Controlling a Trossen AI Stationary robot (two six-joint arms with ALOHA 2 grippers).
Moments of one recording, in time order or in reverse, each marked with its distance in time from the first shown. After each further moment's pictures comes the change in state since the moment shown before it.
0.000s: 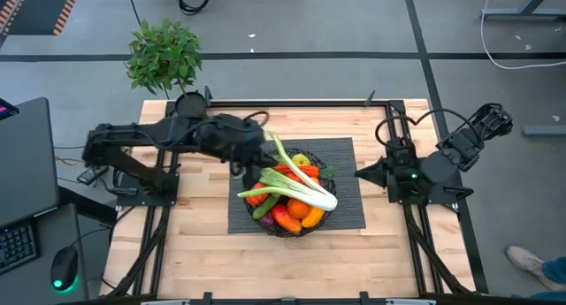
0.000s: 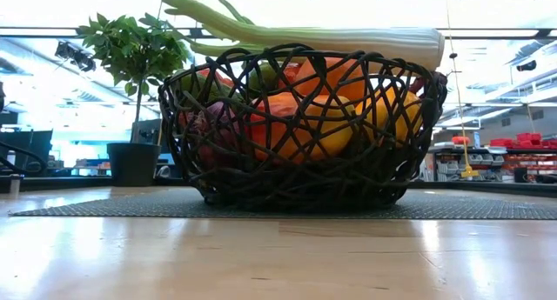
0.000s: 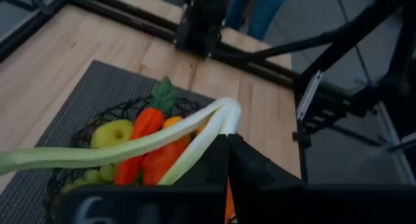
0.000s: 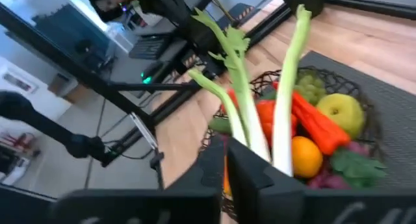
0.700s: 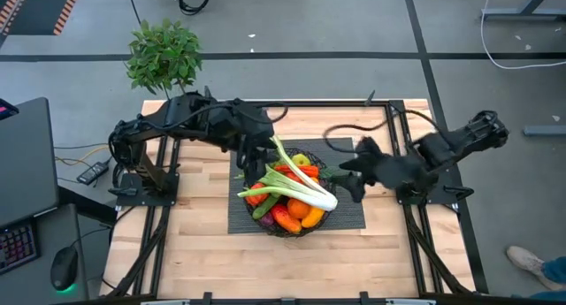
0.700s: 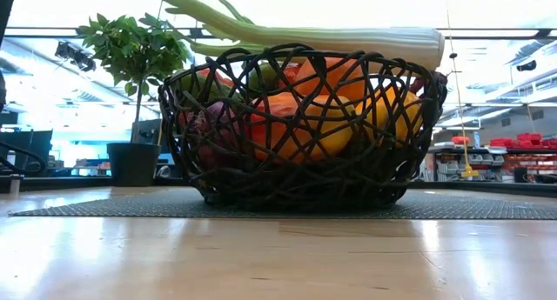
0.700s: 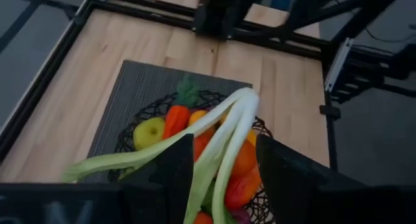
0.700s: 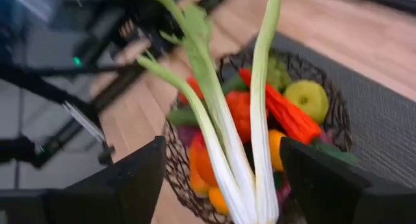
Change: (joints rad) left arm -0.009 0.297 0.679 -0.551 -0.072 0.136; right arm -0.176 0.363 0.355 -0.290 -0.117 0.080
